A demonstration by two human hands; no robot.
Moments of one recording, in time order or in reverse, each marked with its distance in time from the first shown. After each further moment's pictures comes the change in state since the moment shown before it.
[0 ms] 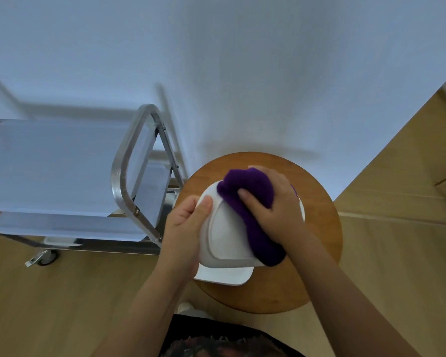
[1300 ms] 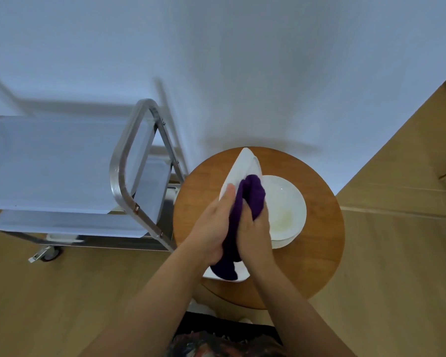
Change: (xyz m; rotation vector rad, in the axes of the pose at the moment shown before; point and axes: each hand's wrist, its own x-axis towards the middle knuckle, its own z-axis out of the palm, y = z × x) left_hand 0.029 -0.023 0.032 0.069 -0.166 -0.436; right_hand -0.032 -0.002 0.070 0.421 0.142 0.692
